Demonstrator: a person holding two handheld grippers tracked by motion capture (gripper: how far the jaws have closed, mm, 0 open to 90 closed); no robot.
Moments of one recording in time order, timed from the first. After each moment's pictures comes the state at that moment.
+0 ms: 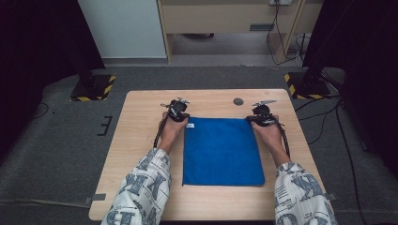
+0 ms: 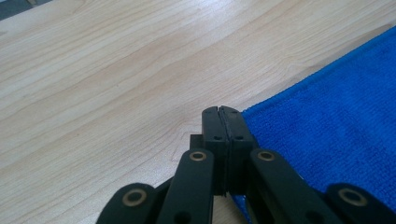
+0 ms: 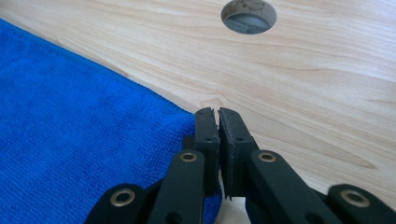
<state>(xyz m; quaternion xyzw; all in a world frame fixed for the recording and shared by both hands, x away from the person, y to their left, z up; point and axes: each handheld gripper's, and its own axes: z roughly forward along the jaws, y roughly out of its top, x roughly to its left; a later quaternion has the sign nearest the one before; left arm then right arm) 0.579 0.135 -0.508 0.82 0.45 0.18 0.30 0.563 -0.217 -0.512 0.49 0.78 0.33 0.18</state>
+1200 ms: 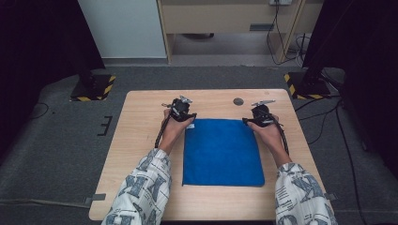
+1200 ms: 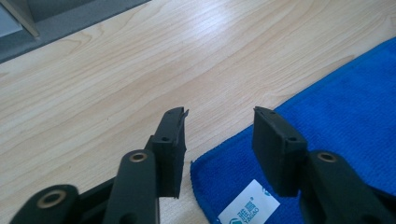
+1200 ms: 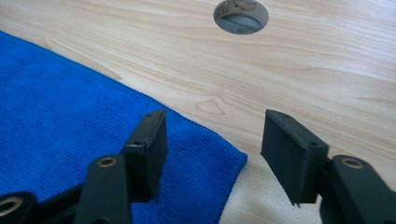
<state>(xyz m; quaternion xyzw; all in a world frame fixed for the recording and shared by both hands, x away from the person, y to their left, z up) 0.573 0.125 -0.496 0.81 0.42 0.20 0.34 0.562 -0.213 -0.509 0.50 0.78 0.33 0.19</state>
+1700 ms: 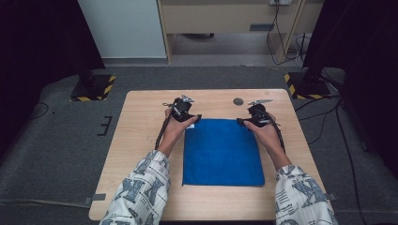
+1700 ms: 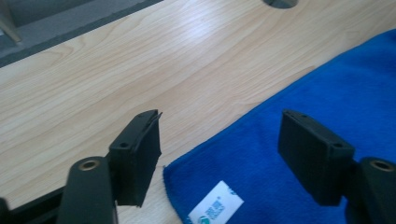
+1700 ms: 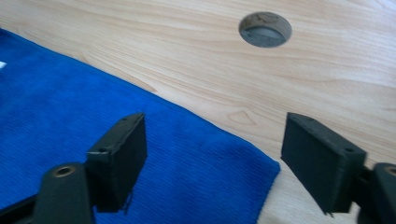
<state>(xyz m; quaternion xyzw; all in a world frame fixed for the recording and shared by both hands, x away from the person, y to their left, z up) 0.563 0.117 -0.482 0.82 0.41 0.17 0.37 0.554 -0.196 -0.497 0.50 0.77 0.34 0.18</state>
